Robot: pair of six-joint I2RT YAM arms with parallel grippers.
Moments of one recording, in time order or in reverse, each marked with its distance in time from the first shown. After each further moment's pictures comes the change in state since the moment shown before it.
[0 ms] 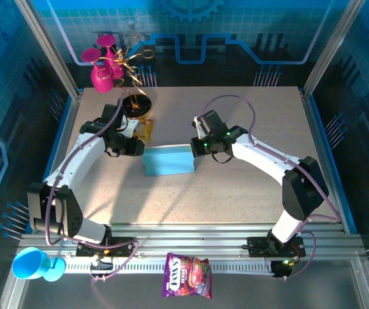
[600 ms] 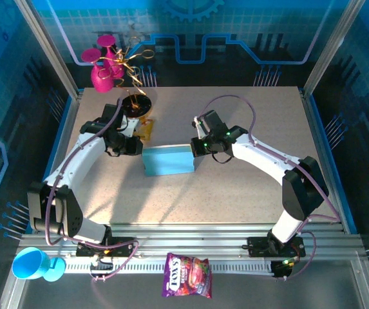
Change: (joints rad) left arm -0.003 0.001 0.000 0.008 0.004 -0.038; right arm 0.000 0.000 0.000 0.000 -0.002 0.000
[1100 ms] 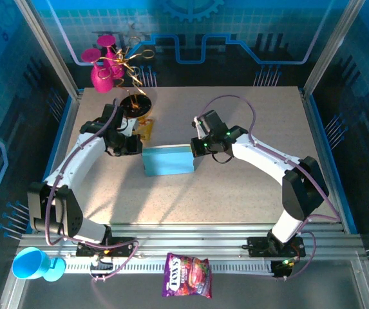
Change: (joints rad) left arm 0.000 0.000 0.000 0.000 0.017 -0.130; right arm 0.000 0.000 0.000 -0.001 -0.005 0.000
